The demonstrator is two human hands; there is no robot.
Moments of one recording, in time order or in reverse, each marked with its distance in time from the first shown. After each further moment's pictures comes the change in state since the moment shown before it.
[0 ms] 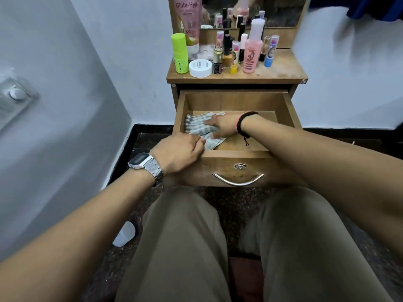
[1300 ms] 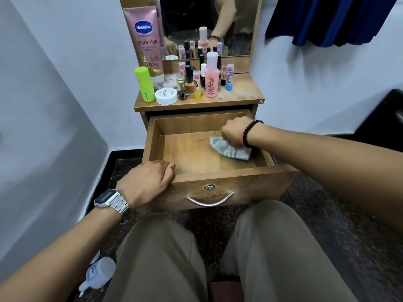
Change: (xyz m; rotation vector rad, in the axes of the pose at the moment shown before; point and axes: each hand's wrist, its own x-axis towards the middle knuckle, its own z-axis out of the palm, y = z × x) left_hand -0.004 0.008 0.000 0.011 0.002 -0.047; right_hand -0.074 0.072 -0.020 -0.397 0.078 0.228
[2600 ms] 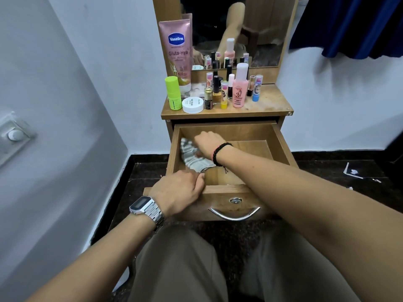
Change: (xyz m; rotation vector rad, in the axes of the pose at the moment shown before) left_hand 0.002 0.011 -0.002 0.010 -0.012 -0.014; right_hand 0.071 -0.105 -0.030 0.341 0.273 -0.092
